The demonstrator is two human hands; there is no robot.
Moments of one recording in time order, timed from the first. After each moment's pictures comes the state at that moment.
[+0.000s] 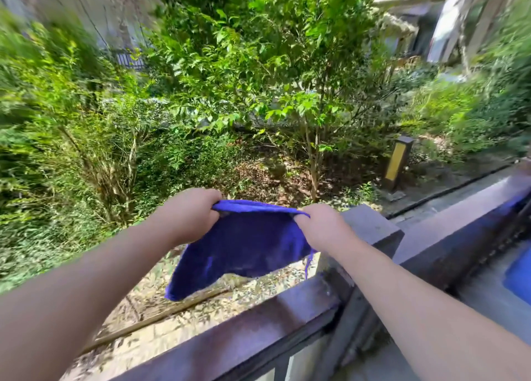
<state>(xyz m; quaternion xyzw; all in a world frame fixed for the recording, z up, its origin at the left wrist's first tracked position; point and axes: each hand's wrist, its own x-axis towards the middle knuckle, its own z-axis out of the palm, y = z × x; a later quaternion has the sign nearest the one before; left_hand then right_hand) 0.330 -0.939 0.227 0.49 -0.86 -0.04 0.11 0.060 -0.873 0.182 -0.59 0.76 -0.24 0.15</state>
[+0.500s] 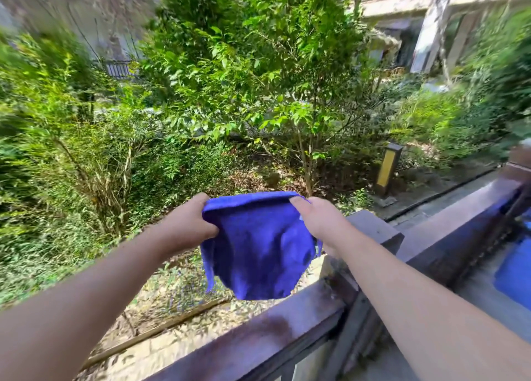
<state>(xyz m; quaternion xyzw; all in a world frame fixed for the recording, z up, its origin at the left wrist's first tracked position) 0.355 -0.933 0.221 0.55 -0.77 -0.23 0.21 0.082 -0.878 0.201 -0.47 0.72 -0.41 0.29</state>
